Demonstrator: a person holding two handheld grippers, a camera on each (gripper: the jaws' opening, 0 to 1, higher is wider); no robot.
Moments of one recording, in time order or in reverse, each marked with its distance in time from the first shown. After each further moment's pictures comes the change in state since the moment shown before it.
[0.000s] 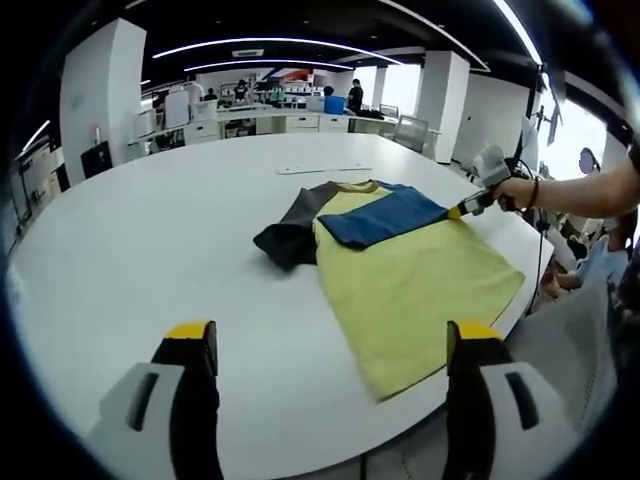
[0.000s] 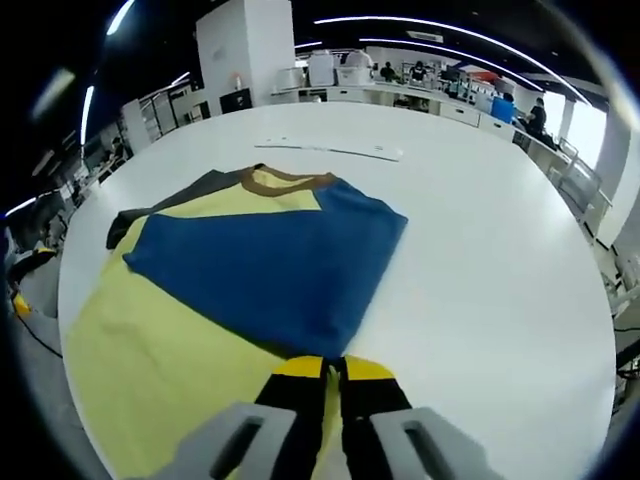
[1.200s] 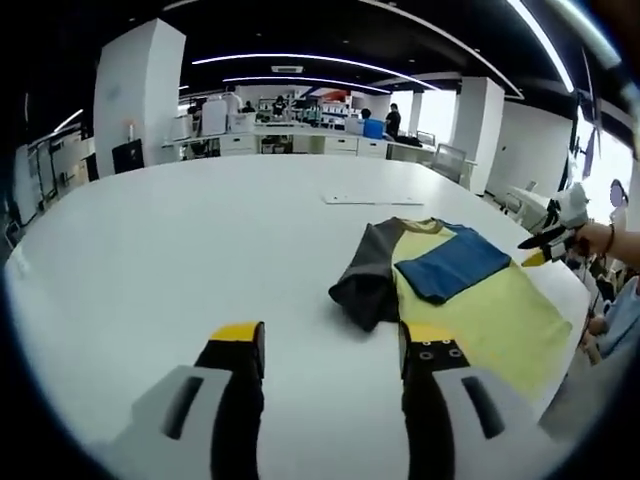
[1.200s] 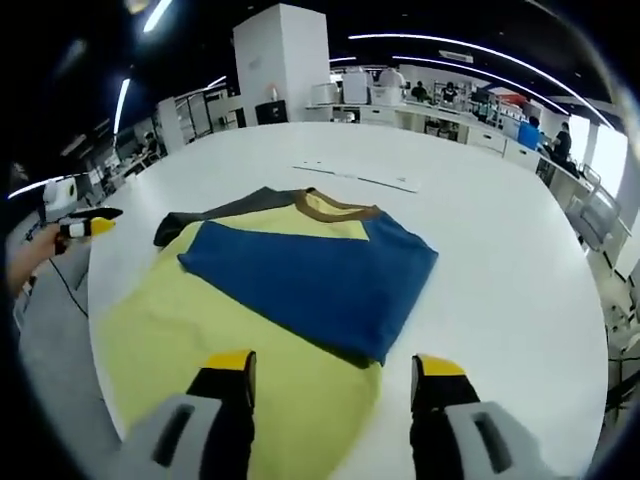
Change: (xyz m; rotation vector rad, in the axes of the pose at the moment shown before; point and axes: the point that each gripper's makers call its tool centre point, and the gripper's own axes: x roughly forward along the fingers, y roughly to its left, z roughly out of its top) left arm 0.066 0.065 0.053 -0.114 -0.122 0.132; right arm -0.059 0.022 0.009 -0.088 -0.104 0.131
